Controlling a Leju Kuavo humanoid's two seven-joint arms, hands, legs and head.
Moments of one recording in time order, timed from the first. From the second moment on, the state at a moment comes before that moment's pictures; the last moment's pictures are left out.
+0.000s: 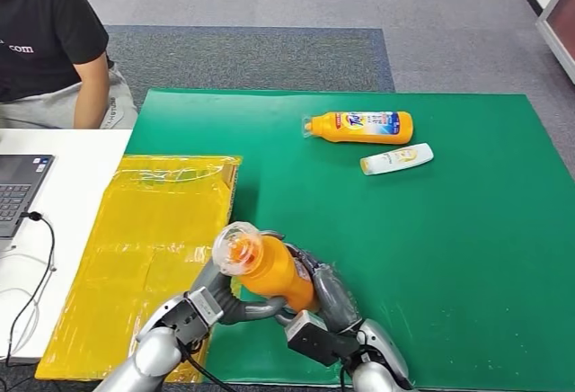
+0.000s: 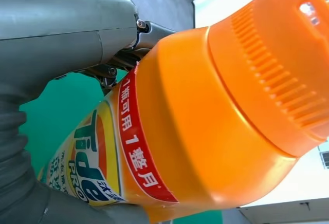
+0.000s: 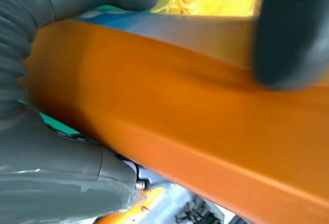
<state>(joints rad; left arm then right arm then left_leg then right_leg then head) -0.10 0.04 -0.55 -1.52 -0.14 -0.03 -0.41 -0.03 -0.01 0.63 -1.42 0.48 -0.25 -0.39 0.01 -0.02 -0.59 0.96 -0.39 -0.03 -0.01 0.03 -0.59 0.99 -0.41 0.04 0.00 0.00</state>
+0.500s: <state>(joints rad) -0.10 0.11 -0.51 -1.60 -0.19 -0.04 -0.37 -0.01 -0.01 0.63 -1.41 0.45 -0.27 -0.39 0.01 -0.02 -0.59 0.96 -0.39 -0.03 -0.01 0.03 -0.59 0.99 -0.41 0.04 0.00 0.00</state>
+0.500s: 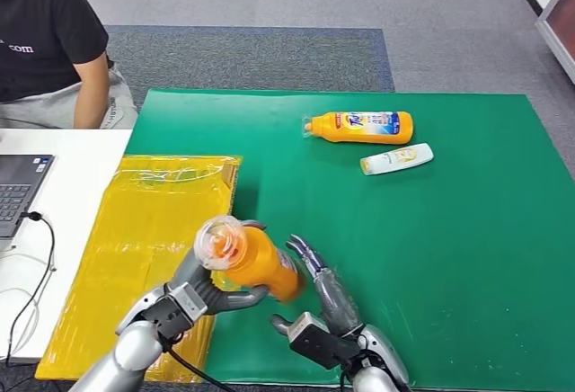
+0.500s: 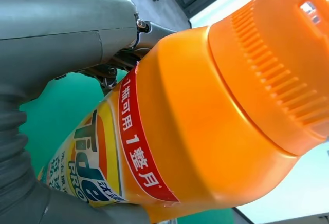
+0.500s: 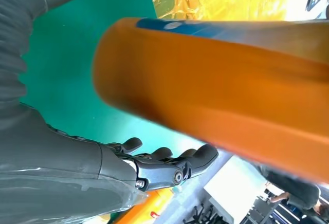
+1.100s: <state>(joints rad) 0.07 0.61 -0.26 -1.78 0.13 -0.47 -0.12 0.02 0.00 0.63 -1.39 0.43 -0.28 -0.39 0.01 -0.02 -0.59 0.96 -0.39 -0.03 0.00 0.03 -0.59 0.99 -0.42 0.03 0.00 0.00</state>
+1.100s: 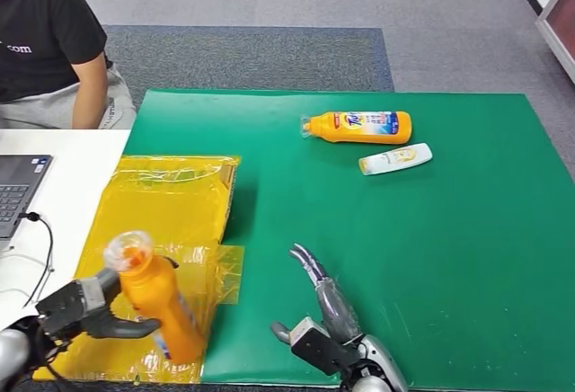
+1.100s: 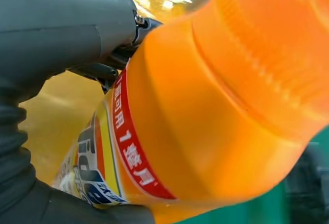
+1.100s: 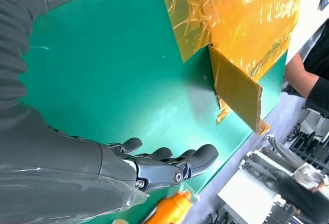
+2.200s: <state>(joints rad) -0.27 0.68 -0.53 -1.63 -0.35 -0.33 -0.20 -0.04 0.03 0.66 -1.33 0.42 -0.20 -0.42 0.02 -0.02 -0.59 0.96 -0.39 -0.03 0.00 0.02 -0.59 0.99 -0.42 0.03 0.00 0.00</state>
